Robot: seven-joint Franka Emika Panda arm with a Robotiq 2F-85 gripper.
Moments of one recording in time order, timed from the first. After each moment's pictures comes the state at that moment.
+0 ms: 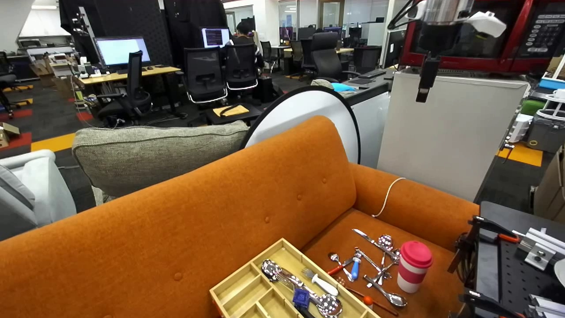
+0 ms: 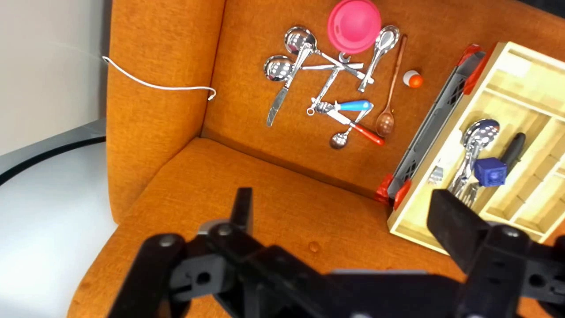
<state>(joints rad) -0.02 -0.43 -0.17 -2.43 -0.20 2.07 -0.27</state>
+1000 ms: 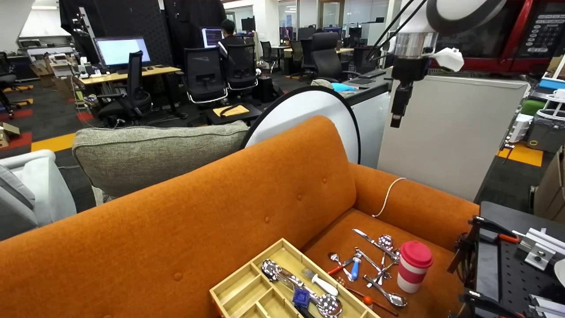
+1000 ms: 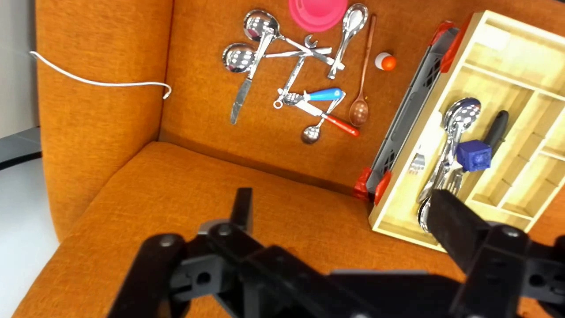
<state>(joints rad) 0.00 -0.22 -0.16 -2.42 -0.07 2.22 -0.26</state>
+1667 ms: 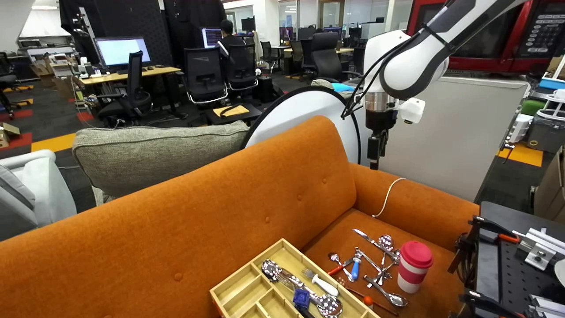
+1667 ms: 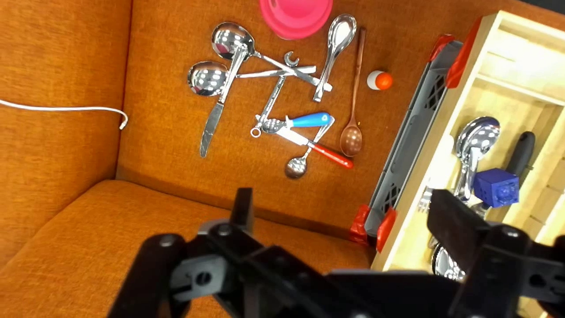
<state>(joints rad) 0.00 0.13 -0.11 -2.34 0.00 2.36 -0.24</state>
